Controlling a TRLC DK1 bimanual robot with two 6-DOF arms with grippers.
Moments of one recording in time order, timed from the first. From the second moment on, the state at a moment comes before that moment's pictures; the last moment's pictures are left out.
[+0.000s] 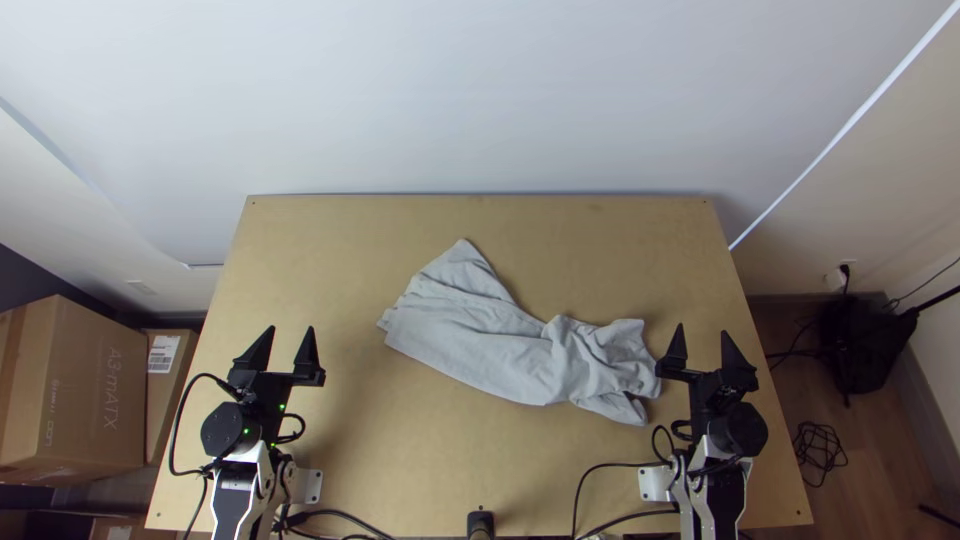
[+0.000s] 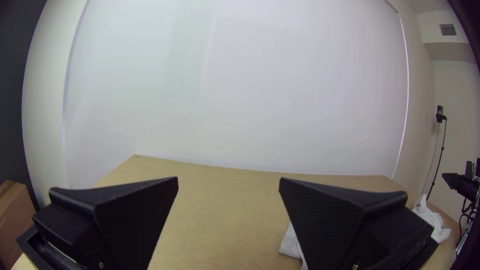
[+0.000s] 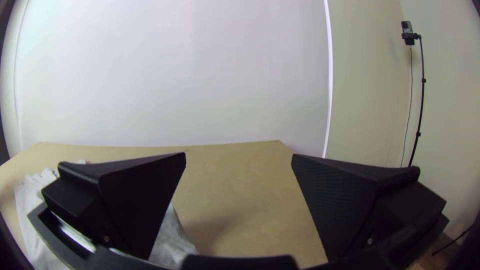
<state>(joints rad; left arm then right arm) 0.01 0.00 0.03 0.02 0.02 -0.13 -0.13 -0.05 0.01 0.00 0.02 0.03</state>
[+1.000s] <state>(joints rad) 0.00 0.00 0.04 0.02 0.02 -0.13 -0.07 -0.05 0.01 0.00 0.02 0.03</state>
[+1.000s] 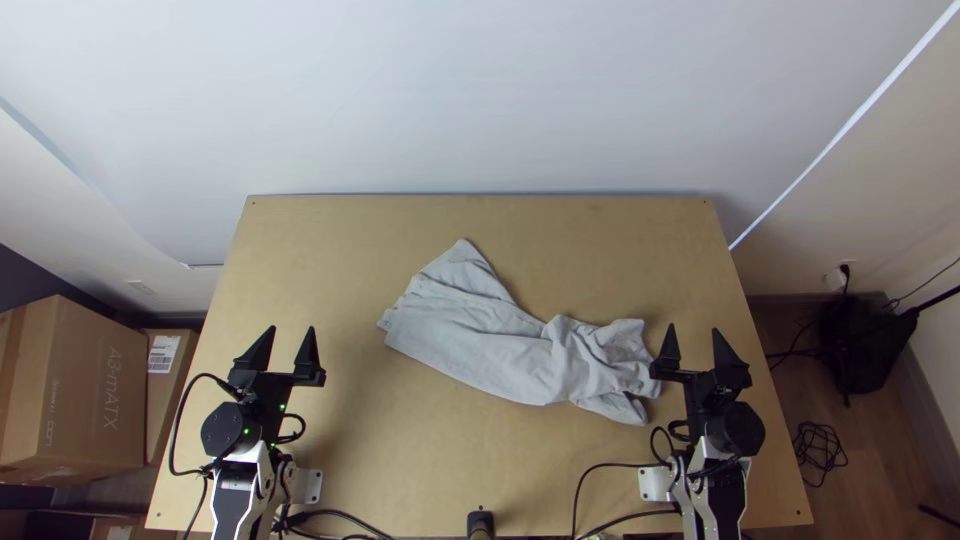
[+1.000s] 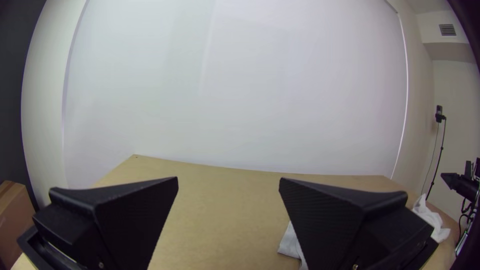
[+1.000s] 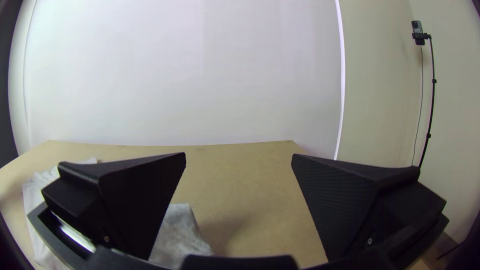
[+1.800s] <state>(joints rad) -0.06 0.41 0.46 0.10 0.02 -0.12 -0.01 -0.03 0.46 0.02 0.02 0.03</state>
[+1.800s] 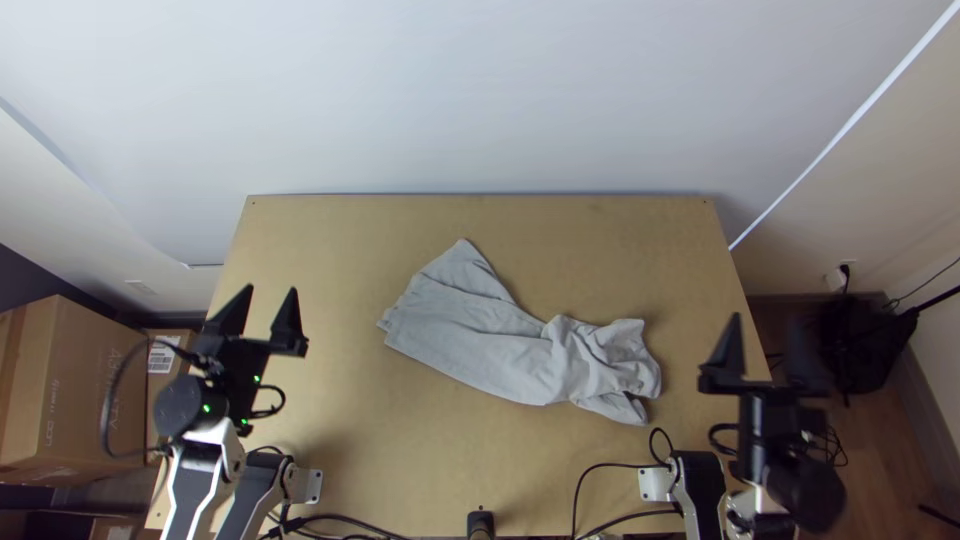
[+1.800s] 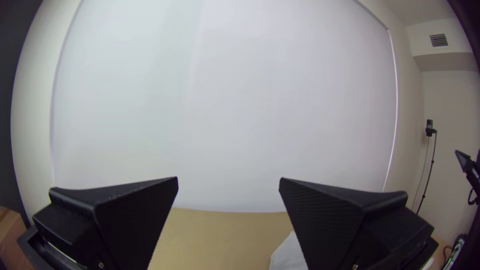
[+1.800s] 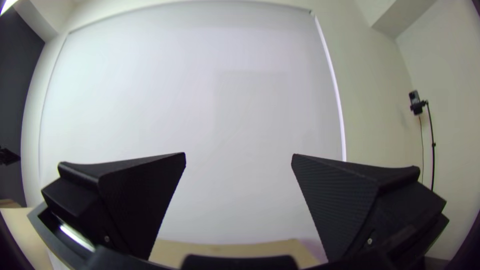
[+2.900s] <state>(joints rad) -0.24 1.31 1.41 -0.80 0.36 -0.45 -0.08 1.01 1.22 -1.04 -0.10 0.21</state>
